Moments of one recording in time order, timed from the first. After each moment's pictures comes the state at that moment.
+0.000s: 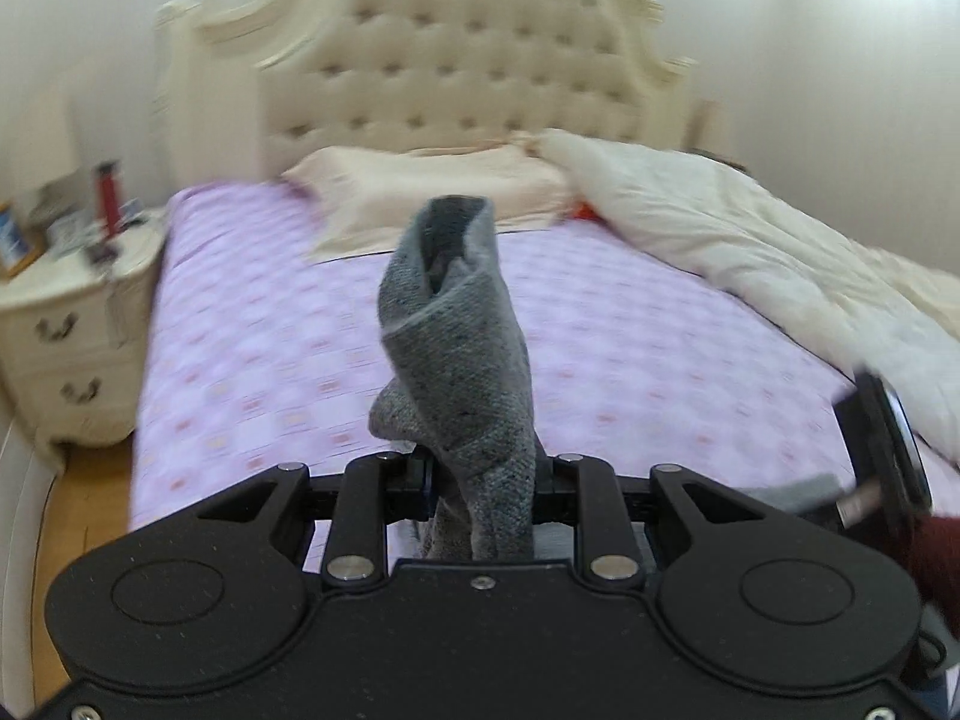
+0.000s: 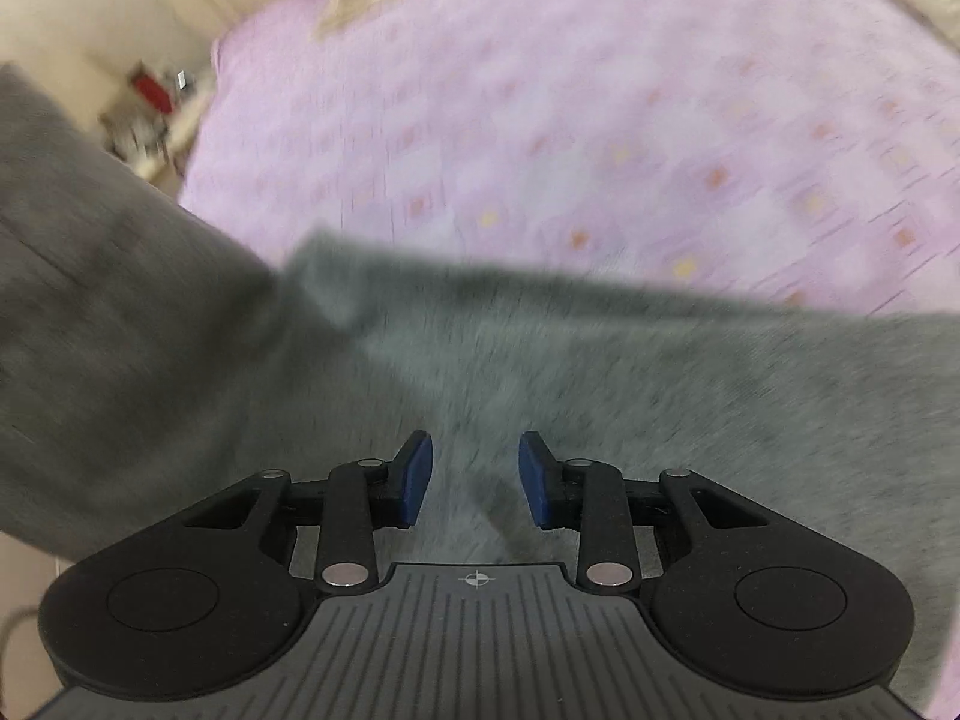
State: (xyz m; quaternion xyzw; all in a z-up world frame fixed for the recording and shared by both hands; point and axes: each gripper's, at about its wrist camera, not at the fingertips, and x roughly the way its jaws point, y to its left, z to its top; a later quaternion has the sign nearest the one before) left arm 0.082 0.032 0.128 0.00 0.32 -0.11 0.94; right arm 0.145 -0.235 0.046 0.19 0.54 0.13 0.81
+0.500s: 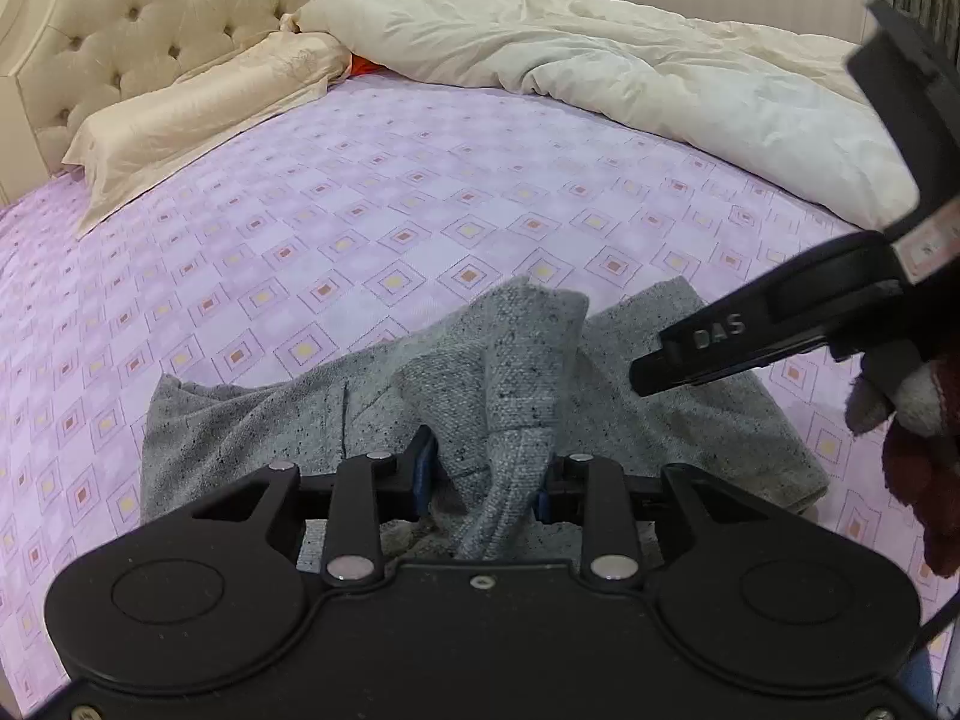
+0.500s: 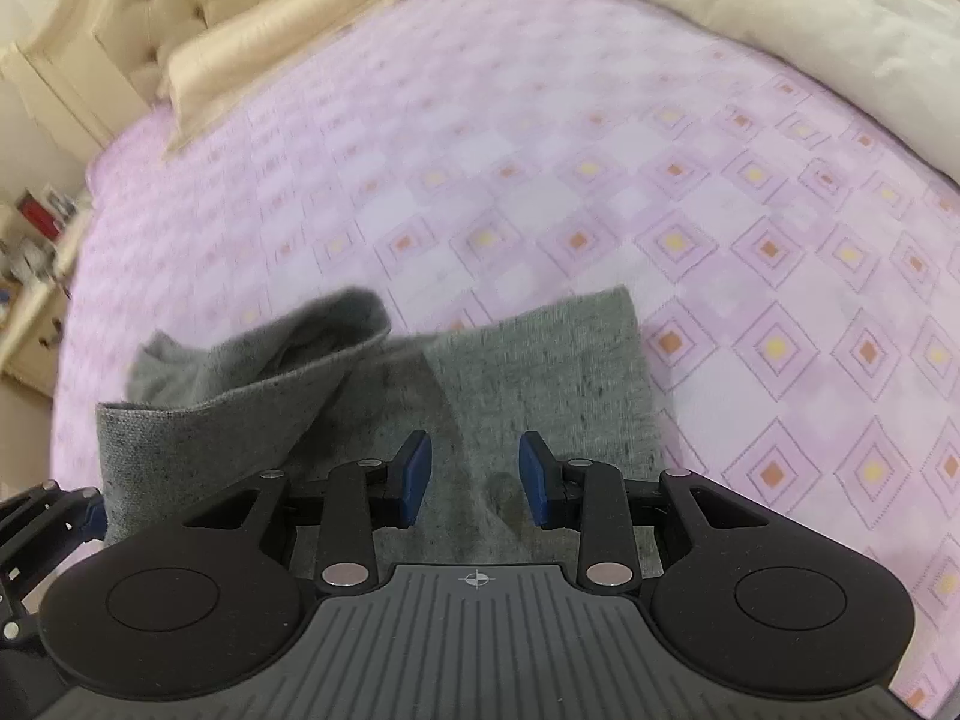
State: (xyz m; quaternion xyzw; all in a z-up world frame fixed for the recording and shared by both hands) left arm 0.104 -0.141 0.046 0.12 0.42 -0.23 0.87; right arm 0.102 -0.333 0.035 0.24 0.50 0.00 0.83
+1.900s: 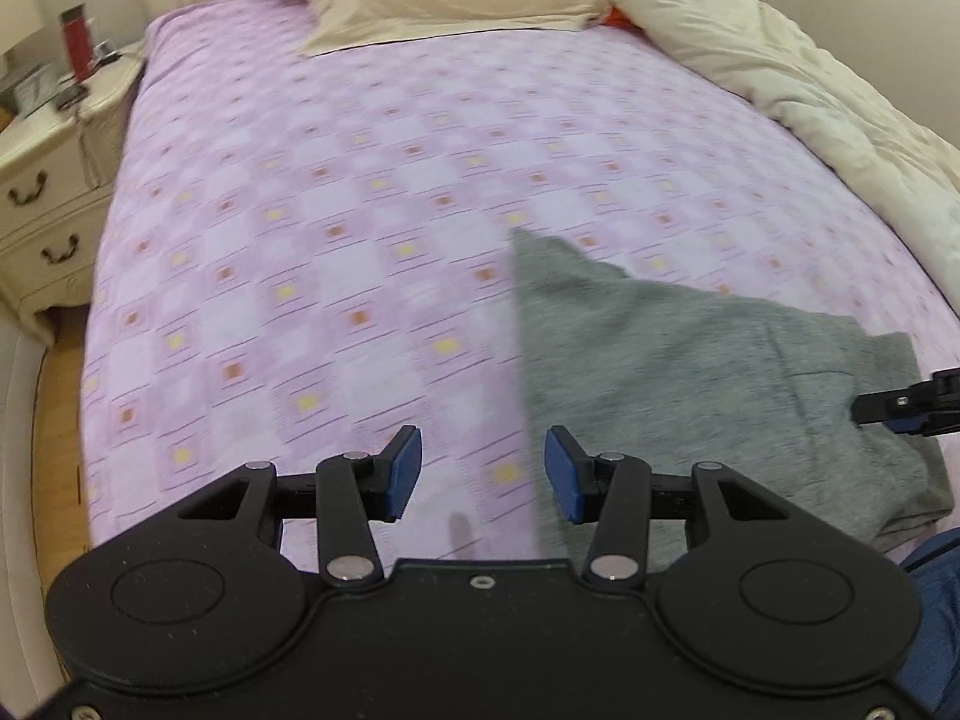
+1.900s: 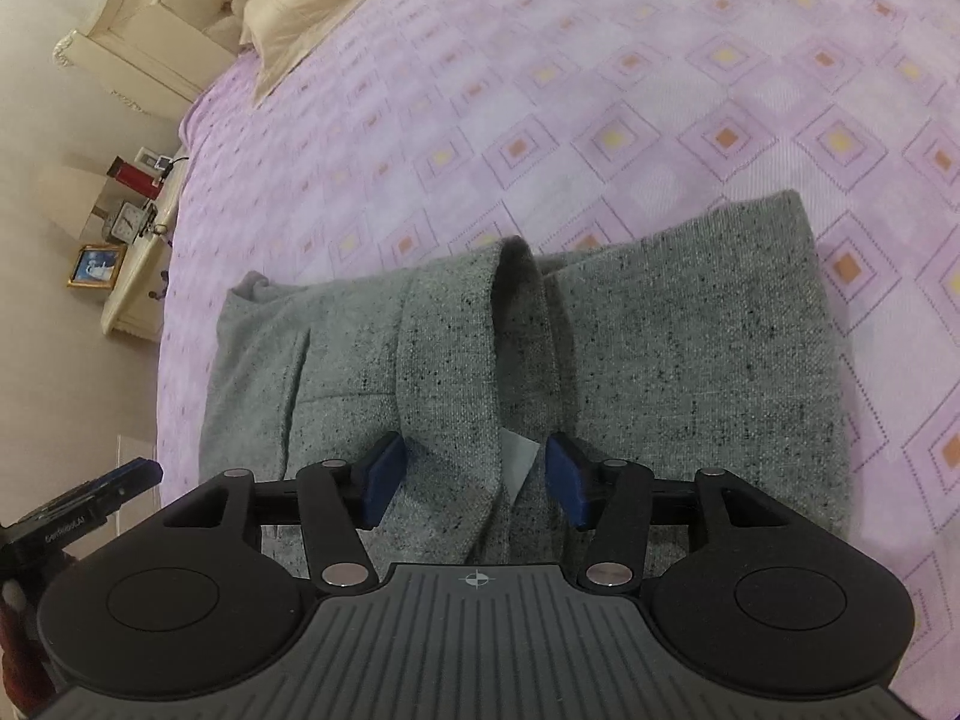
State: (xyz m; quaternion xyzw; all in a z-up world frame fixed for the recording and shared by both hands) left arm 0.137 0.041 0.034 -0.01 0.49 -0.09 0.86; right arm 0.115 -0.333 0.010 0.29 0.56 0.13 0.77
